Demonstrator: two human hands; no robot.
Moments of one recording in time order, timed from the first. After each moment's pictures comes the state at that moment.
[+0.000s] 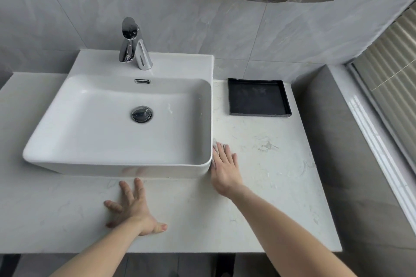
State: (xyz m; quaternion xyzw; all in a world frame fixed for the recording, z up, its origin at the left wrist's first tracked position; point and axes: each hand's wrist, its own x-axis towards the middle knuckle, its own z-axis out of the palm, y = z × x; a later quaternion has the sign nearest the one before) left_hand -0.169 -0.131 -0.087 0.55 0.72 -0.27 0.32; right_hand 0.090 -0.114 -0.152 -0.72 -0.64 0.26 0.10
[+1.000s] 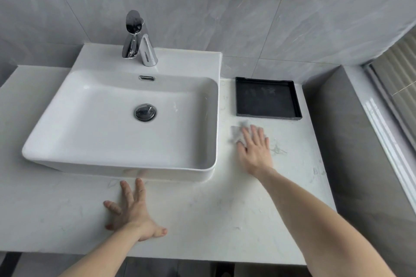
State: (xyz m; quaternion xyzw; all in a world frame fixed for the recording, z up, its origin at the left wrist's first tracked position) left_hand -0.173 -0.130 -0.095 0.56 0.72 -0.26 0.33; right_hand 0.185 -0.063 -0.163 -0.77 -0.59 0.21 0.09
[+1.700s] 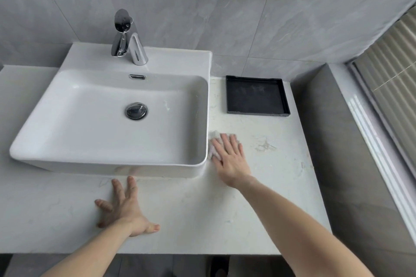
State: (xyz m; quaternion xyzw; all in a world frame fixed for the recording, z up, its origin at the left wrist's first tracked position) left_hand -0.171 -0.130 -0.090 0.56 0.72 -0.26 0.32; right_hand 0.138 -0.098 -0.165 -0.72 -0.66 0.21 0.08
